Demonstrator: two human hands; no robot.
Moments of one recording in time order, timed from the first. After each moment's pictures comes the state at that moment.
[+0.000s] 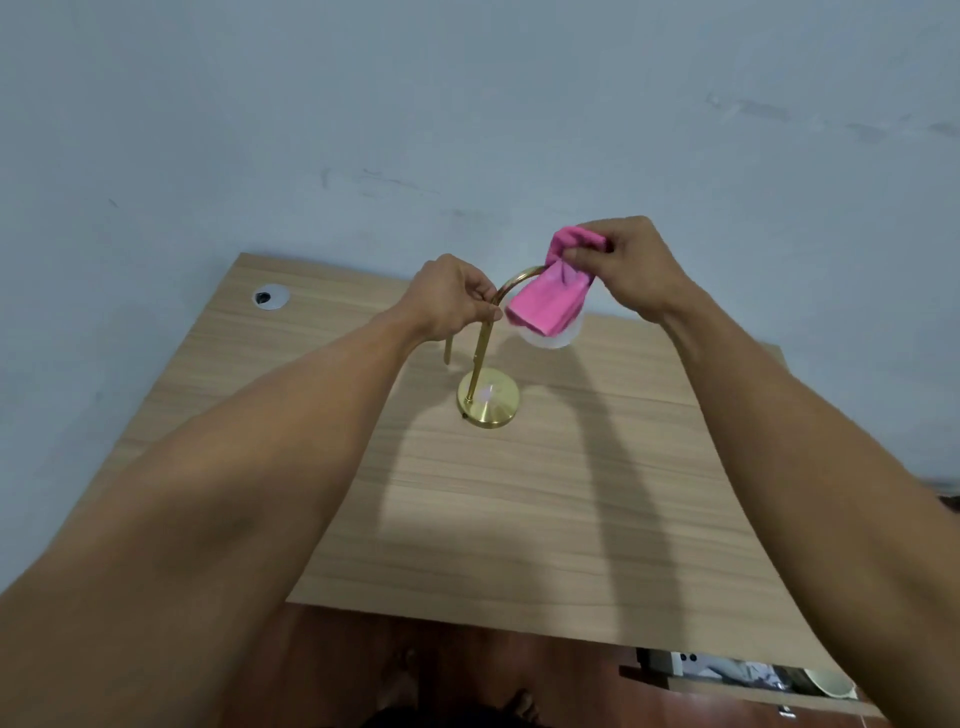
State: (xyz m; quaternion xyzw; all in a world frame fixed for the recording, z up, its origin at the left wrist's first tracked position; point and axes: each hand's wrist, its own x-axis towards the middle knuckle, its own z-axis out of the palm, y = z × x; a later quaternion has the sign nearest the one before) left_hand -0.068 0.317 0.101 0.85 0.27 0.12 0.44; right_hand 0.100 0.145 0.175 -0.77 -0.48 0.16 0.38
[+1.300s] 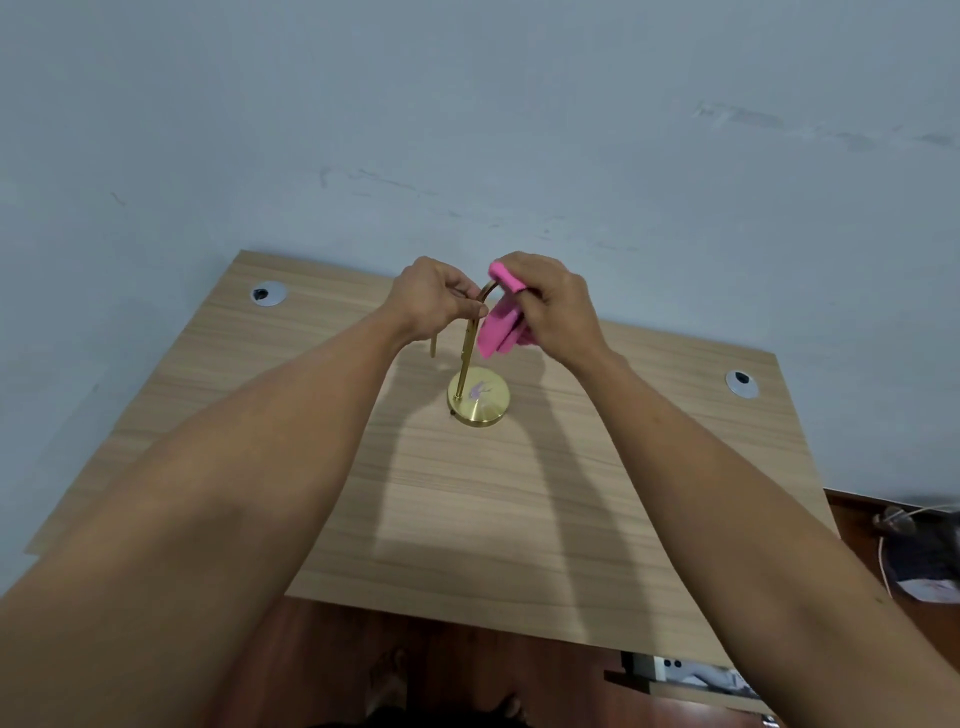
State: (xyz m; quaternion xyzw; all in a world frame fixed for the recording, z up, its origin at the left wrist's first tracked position) left_hand -0.072 0.313 0.097 0.79 0.31 0.13 0.52; right_hand 0.054 0.158 0.115 -0.73 -0.56 0.04 0.40
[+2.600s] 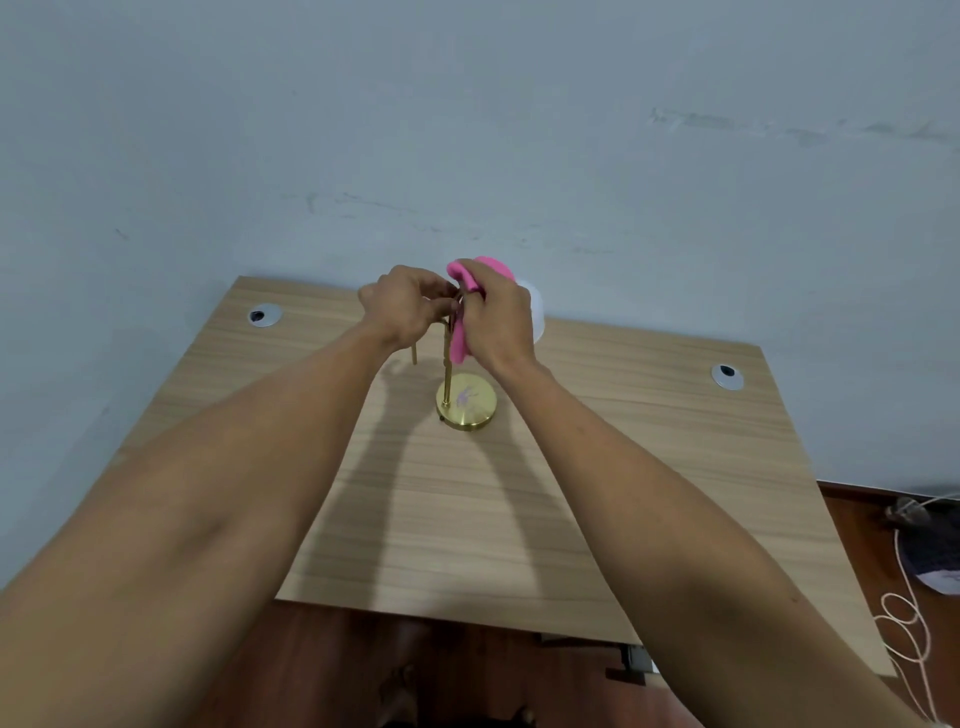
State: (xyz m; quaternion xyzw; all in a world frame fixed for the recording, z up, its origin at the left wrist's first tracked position) left_hand -0.080 0.286 0.117 0.84 0.36 0.17 0.36; right_hand 0.001 0.169 0.118 -0.74 -0.37 0.08 0.55
